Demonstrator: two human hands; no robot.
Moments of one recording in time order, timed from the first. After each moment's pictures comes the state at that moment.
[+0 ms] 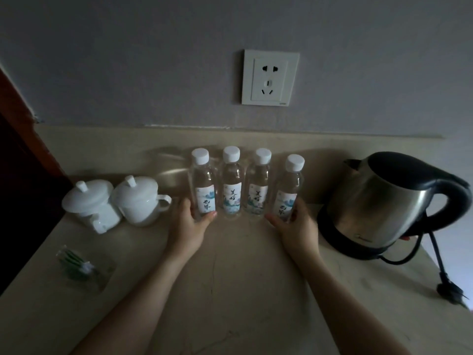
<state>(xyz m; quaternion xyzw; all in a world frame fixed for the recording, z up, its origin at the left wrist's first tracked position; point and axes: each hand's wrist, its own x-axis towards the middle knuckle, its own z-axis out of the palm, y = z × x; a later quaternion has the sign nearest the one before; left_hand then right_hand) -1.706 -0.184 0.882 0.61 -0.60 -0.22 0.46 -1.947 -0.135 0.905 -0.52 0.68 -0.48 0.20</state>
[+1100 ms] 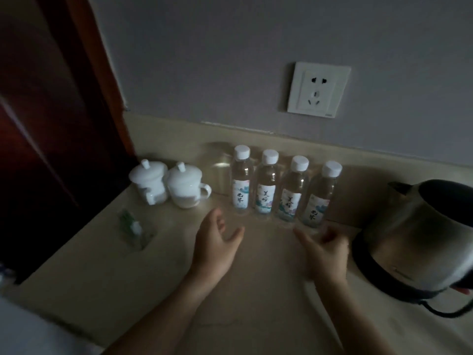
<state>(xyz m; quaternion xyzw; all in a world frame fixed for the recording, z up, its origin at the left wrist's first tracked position) -1.735 -0.089 0.916 0.68 -0.47 -0.25 0.50 -1.942 -0.119 0.901 -0.40 0.69 -0.50 0.34</state>
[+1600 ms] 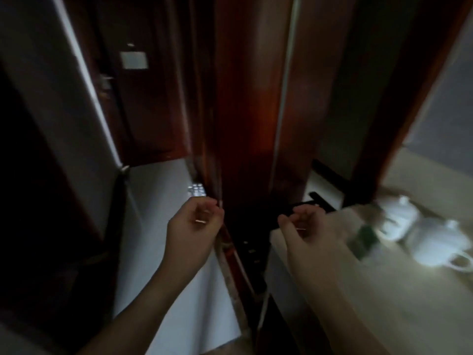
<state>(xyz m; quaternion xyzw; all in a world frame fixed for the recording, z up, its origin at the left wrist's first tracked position) -1.480 0.250 1.011 0.72 -0.19 0.07 0.66 -1.580 0.091 1.009 -0.69 0.20 -0.40 0.56</state>
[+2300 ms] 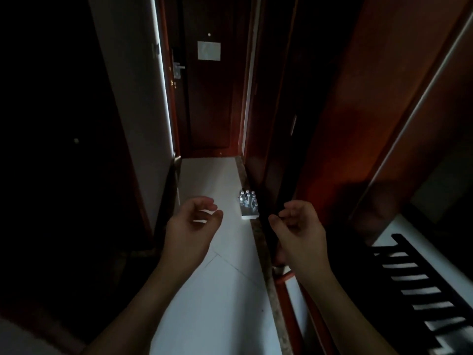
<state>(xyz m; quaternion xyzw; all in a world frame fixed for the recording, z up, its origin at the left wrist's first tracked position) -1.153 0.437 0.982 0.72 -0.09 0.13 0.68 -1.217 0.253 1.002 -0.74 0.09 -0.28 0.60</state>
